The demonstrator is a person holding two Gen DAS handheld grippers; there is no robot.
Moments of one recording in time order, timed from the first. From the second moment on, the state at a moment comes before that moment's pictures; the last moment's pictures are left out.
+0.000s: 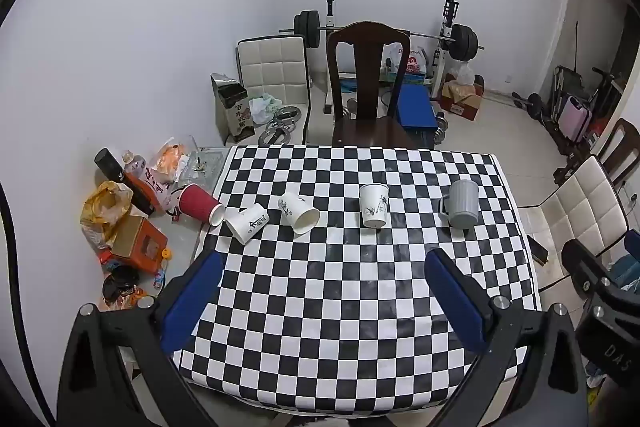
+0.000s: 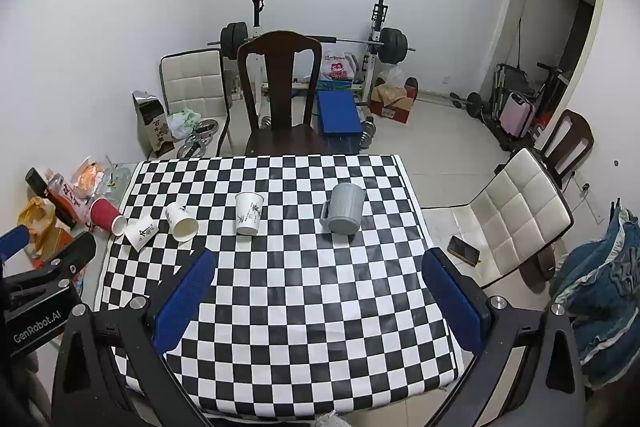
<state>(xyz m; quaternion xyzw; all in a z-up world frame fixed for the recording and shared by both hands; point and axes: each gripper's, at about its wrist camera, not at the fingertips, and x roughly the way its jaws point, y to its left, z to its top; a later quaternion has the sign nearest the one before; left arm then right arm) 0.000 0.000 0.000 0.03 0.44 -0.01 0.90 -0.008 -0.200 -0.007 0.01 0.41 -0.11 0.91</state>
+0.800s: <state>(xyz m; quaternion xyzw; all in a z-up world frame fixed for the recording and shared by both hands) -0.001 0.000 0.000 0.03 0.43 -0.01 0.90 -0.017 -0.194 -0.006 0.00 0.40 -0.12 0.91</state>
